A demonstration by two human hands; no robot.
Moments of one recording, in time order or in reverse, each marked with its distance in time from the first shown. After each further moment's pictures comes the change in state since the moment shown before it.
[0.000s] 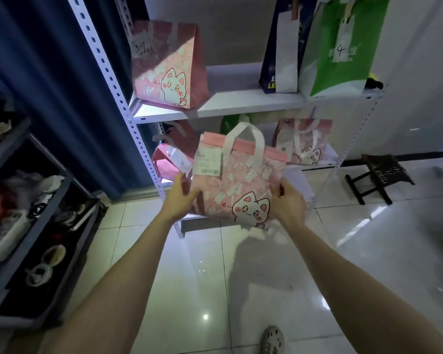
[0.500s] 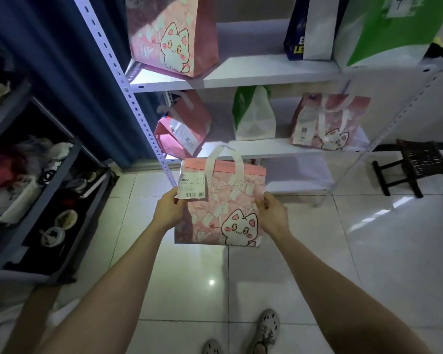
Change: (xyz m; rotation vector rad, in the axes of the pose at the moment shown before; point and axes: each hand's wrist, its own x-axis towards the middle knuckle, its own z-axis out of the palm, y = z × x) left_hand -0.002 -0.079 0.025 0.161 0.120 -0.220; right_hand 0.000 0.061 0.081 0.070 -0.376 0.163
